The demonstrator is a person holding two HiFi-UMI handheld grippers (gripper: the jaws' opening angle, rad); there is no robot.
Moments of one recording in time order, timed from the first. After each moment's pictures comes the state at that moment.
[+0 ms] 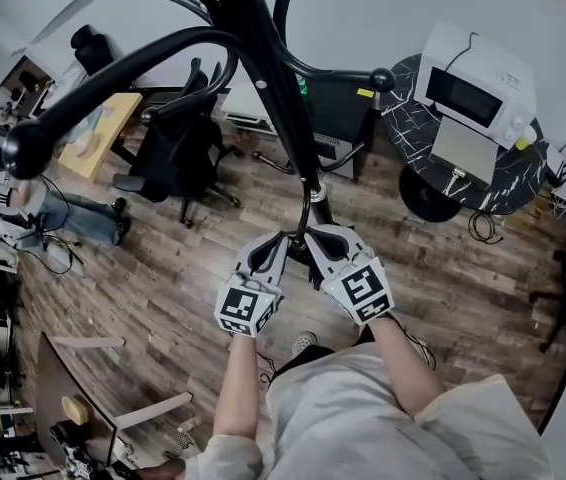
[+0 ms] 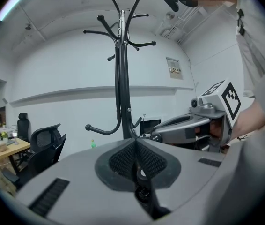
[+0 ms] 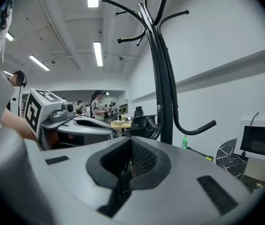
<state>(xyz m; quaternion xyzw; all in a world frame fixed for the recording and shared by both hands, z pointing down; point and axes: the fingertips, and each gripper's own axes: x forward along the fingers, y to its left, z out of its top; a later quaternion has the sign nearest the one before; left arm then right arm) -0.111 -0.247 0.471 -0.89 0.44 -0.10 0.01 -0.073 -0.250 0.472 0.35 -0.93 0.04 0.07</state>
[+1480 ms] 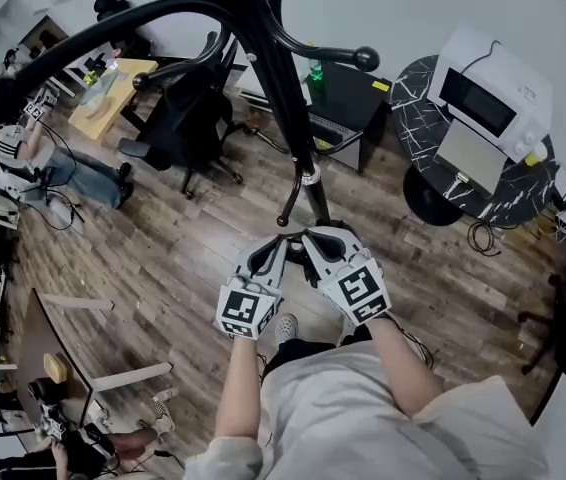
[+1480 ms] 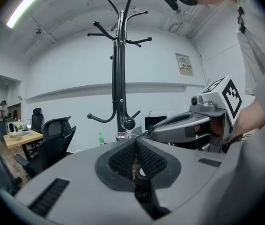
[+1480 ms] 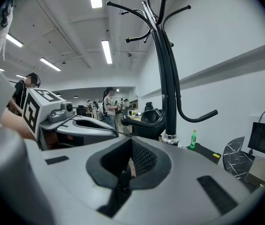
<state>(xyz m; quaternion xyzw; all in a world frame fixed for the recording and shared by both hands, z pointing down) -0.088 -0.207 0.497 -0.86 0.51 -0.10 -0.01 -0.053 -0.216 0.496 0.28 -0.95 0.04 0.10</state>
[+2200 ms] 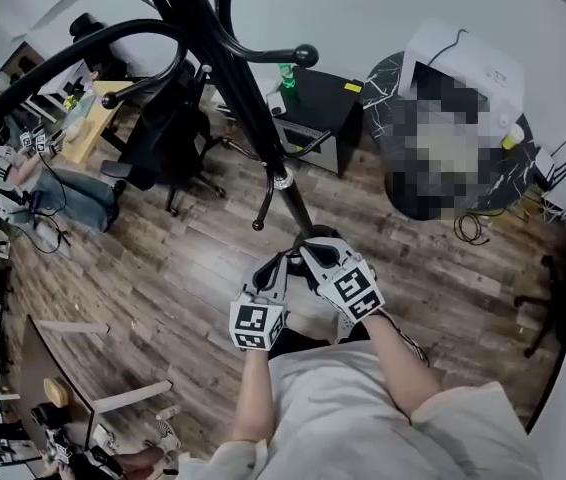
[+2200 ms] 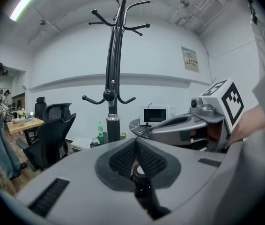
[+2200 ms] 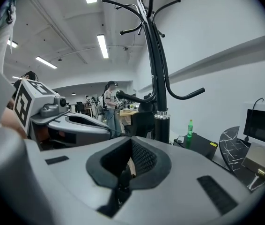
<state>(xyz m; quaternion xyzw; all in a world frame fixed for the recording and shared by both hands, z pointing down) -0.054 -0.190 0.550 -0.84 0.52 -0.12 -0.07 -0.018 -0.208 0.555 0.29 -0.94 0.07 0.14</state>
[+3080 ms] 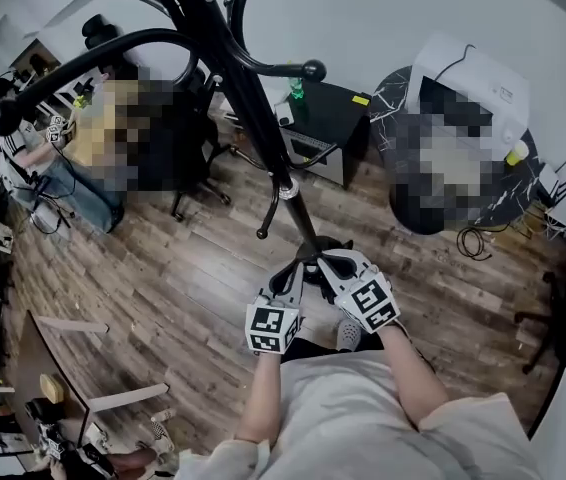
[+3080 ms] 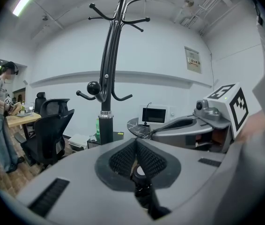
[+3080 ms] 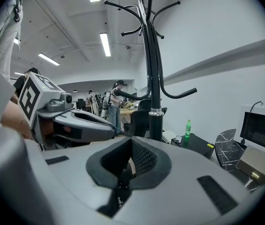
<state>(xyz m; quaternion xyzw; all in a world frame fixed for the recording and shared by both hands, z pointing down) -0.025 -0.196 0.558 -0.84 0.52 -0.12 -0.09 0.012 -0.205 0.562 0.29 -0.95 0.06 0.14</state>
